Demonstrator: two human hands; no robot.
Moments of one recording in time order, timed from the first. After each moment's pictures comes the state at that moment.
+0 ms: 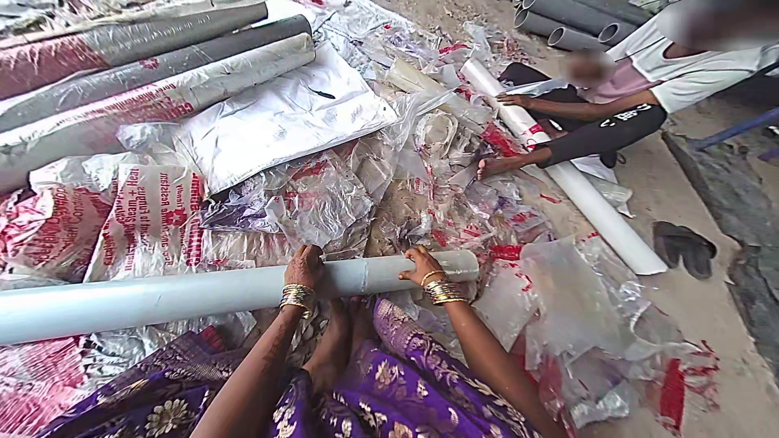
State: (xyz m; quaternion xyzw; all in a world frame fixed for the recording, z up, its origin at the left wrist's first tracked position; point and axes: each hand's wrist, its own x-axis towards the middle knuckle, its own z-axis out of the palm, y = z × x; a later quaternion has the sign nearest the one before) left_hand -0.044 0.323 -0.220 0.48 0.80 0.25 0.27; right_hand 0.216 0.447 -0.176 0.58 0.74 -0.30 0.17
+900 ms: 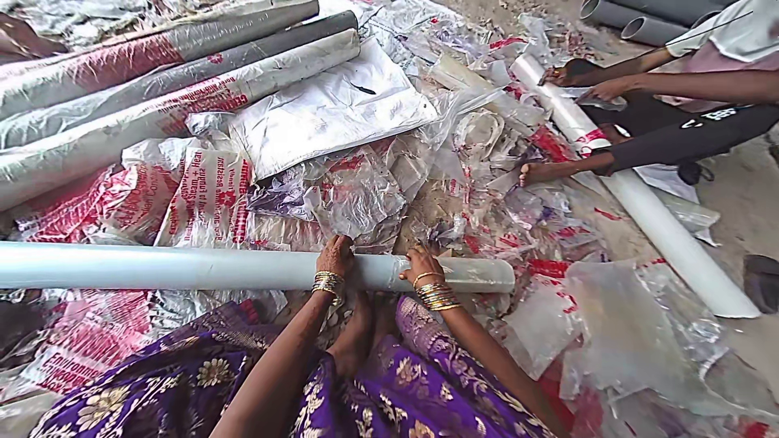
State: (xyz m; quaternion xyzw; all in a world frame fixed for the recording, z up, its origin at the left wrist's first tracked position) left_hand -0.046 0.325 -0.214 0.46 0.81 0.22 0.30; right_hand 0.132 0.415 -0.162 0.56 0.74 -0.26 0.25
